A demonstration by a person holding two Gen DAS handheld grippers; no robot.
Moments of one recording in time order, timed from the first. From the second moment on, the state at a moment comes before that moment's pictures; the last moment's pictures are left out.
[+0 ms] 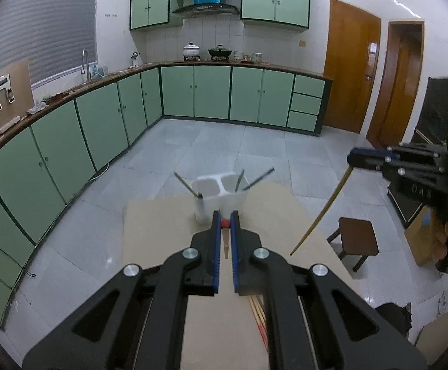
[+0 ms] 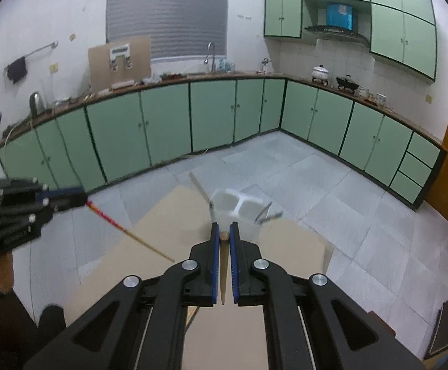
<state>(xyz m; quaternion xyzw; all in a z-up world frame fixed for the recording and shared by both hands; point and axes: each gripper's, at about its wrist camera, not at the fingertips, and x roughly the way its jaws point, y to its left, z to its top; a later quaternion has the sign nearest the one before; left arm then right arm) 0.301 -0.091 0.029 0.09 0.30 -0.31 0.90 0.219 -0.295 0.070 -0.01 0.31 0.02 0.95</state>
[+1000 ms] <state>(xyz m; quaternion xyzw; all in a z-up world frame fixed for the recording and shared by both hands) 0.524 -0.198 -0.033 0.05 0.34 -0.27 0.90 0.438 -0.380 0.020 0.06 0.31 -0.05 0.95</state>
